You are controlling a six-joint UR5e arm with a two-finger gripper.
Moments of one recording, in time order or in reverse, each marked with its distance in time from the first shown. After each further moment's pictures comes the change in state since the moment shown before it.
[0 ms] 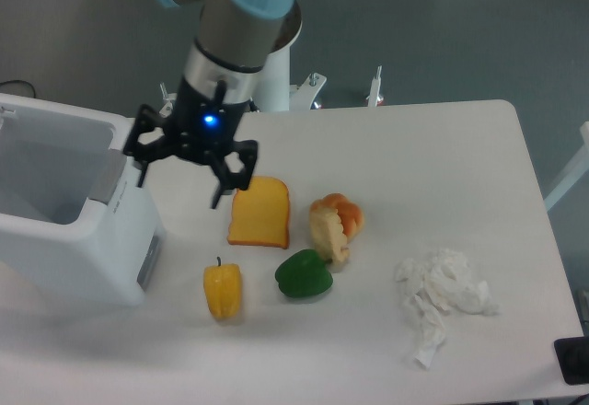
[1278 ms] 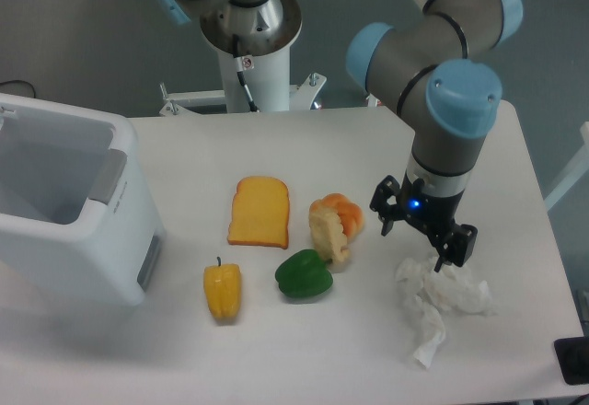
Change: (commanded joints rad) arm 0.126 -0.340 0.126 0.089 0.452 0.867
